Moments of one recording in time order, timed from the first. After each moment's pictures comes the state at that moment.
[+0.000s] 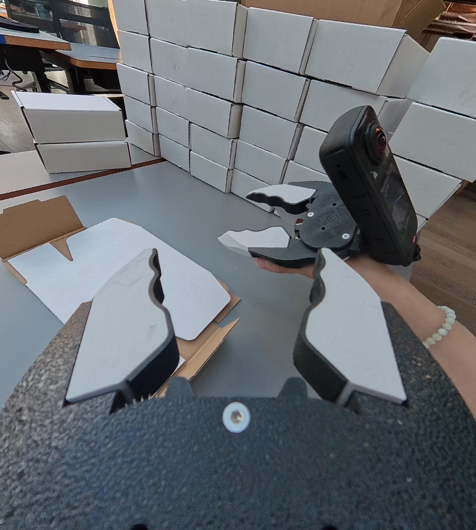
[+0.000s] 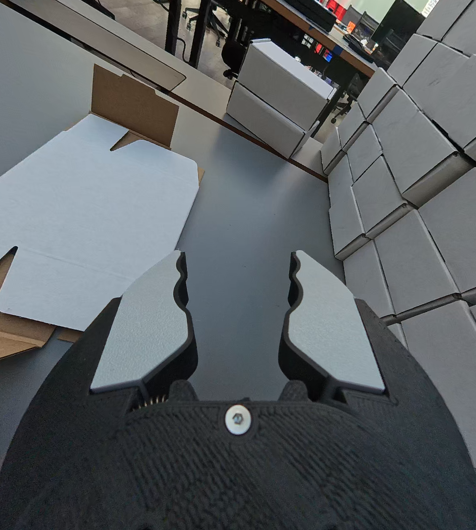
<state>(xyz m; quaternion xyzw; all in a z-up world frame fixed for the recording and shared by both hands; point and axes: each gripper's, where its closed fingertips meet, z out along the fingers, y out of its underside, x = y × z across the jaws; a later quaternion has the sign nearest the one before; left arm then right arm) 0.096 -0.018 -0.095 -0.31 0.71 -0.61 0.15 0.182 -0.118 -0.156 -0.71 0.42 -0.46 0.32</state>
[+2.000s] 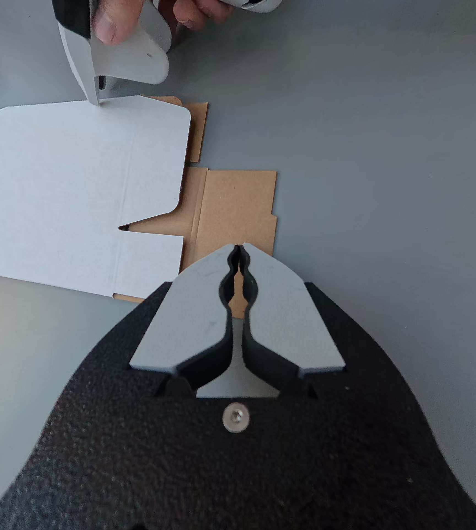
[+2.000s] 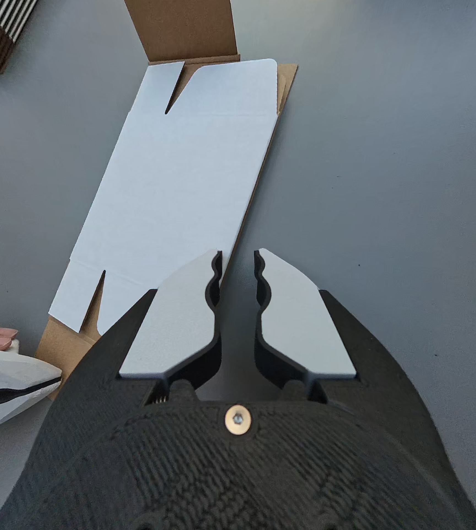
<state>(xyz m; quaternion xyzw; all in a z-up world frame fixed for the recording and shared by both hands) 0.071 0.018 -0.235 -0.07 0.93 -0.32 0.15 0.219 -0.077 -0.230 -0.73 0.54 -0.07 0.40</state>
